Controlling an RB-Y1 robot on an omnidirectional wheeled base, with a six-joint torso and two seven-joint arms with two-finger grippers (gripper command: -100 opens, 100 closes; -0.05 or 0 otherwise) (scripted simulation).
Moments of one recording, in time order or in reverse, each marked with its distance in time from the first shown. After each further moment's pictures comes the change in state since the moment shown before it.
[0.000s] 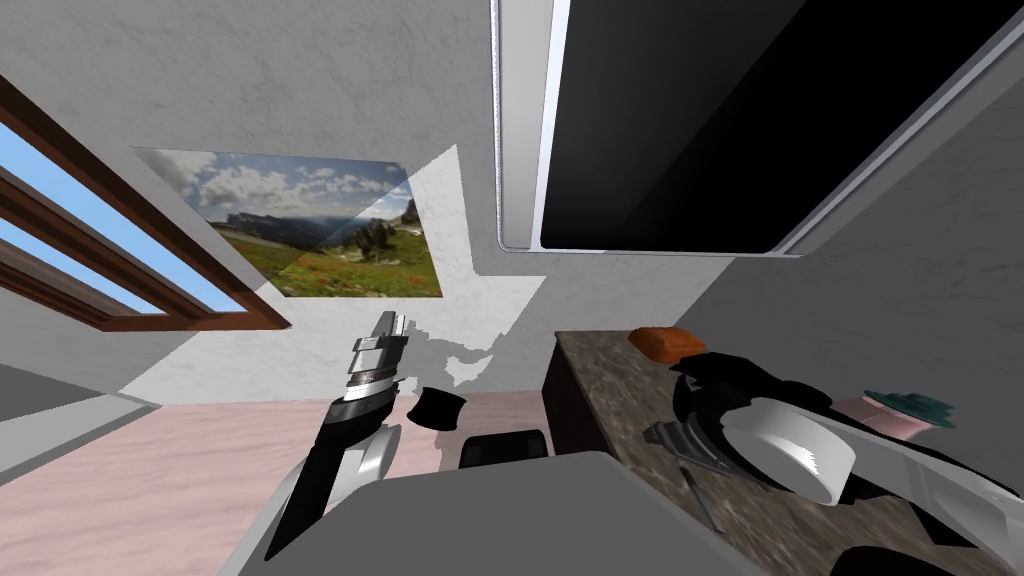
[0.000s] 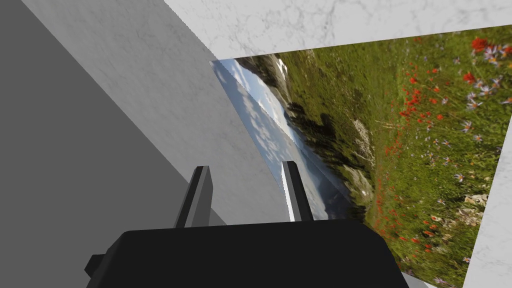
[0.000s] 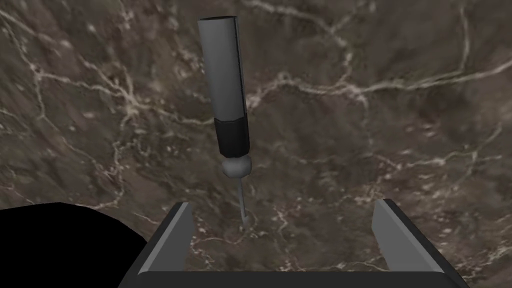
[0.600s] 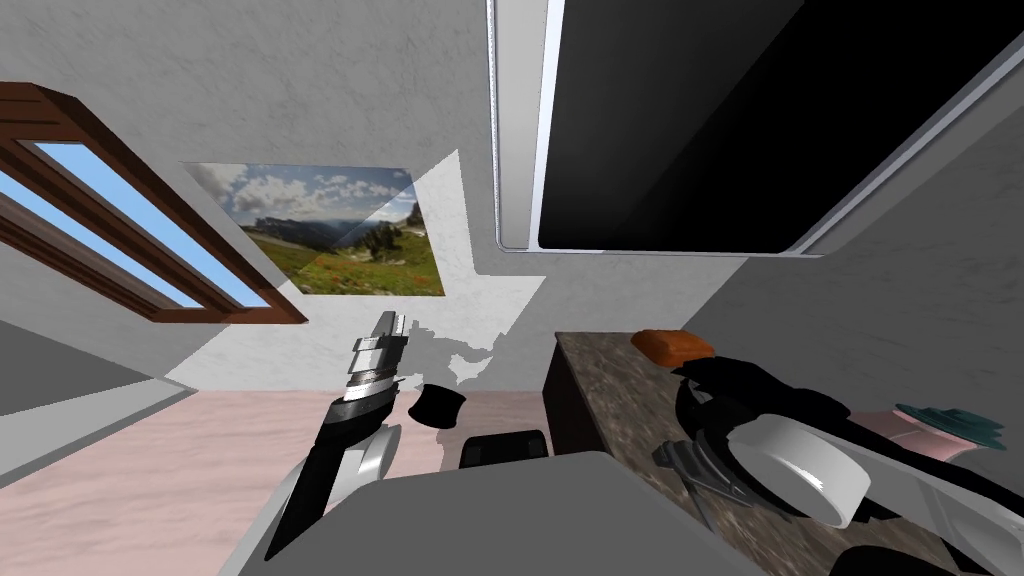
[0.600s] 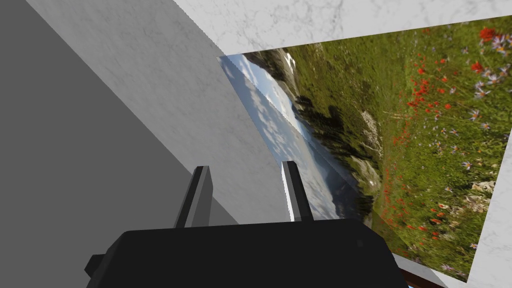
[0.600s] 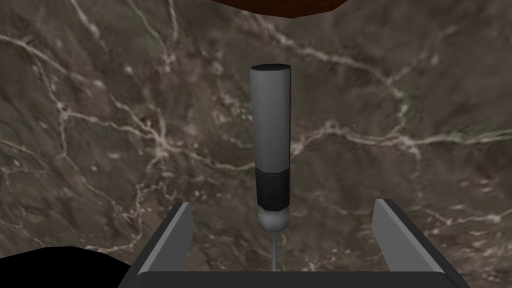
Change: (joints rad) left arm 0.000 0.000 0.000 0.000 0.000 0.000 0.000; right arm -0.006 0.034 0.069 0.036 0.008 0.019 0.035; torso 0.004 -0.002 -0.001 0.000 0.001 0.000
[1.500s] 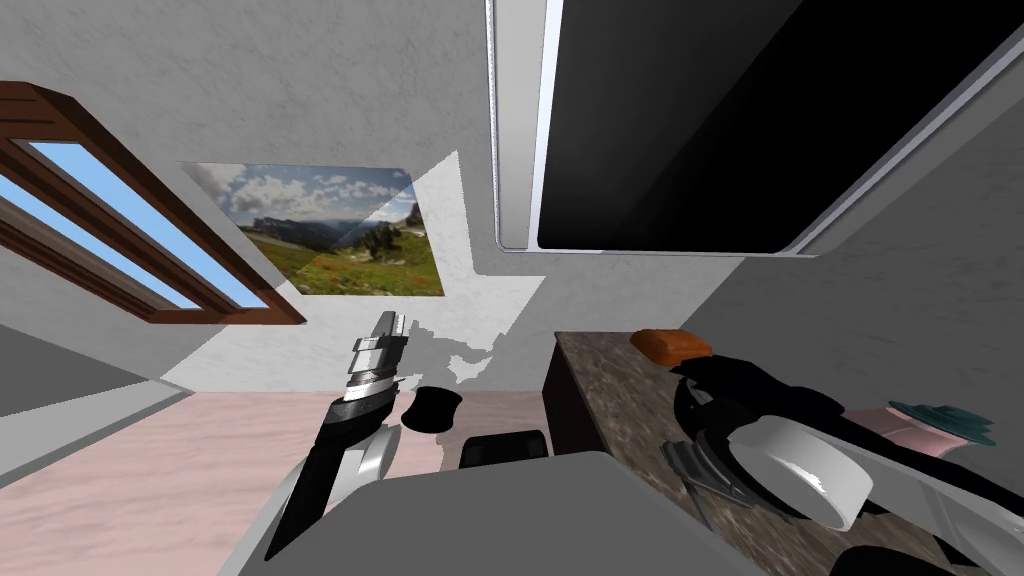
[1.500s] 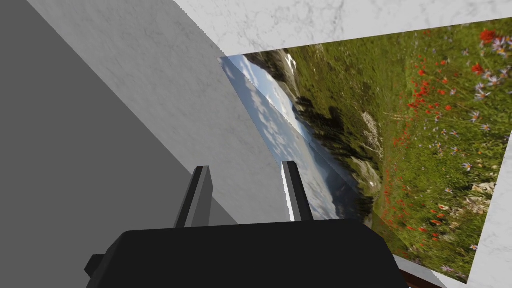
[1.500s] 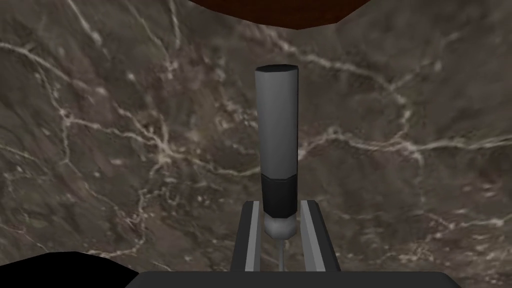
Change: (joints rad) left arm 0.000 0.000 0.000 0.000 0.000 0.000 0.000; right arm 0.002 0.004 0.002 0.000 0.005 -0.006 0.000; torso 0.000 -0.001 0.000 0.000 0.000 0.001
